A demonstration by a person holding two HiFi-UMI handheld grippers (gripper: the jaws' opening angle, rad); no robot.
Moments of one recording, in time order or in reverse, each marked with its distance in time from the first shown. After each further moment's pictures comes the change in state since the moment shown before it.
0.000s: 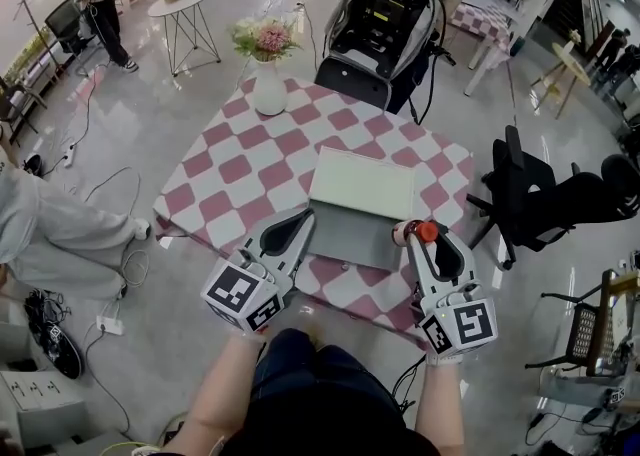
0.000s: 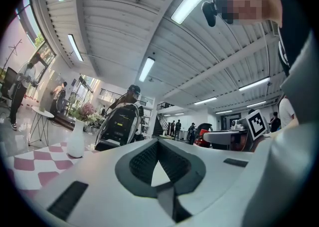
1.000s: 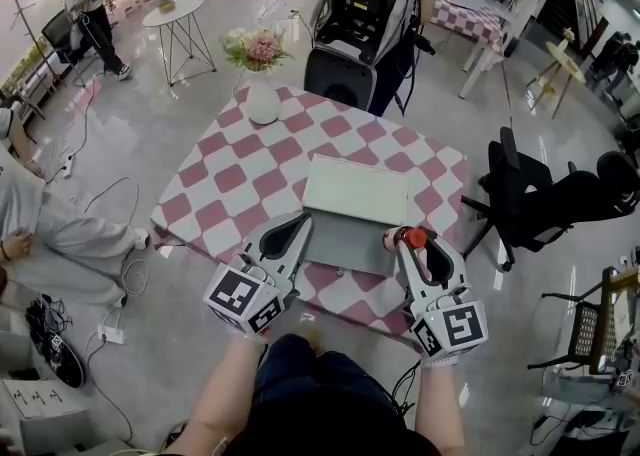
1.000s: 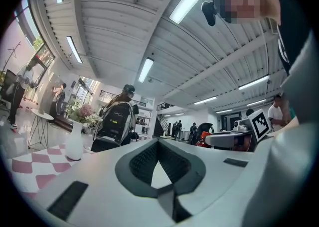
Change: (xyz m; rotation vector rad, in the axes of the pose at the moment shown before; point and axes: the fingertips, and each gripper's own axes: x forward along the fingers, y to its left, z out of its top) left arm 0.014 -0.004 0.000 0.019 -0.007 0.005; right arm 0.000 -0.003 -0.009 -0.006 0.017 0.007
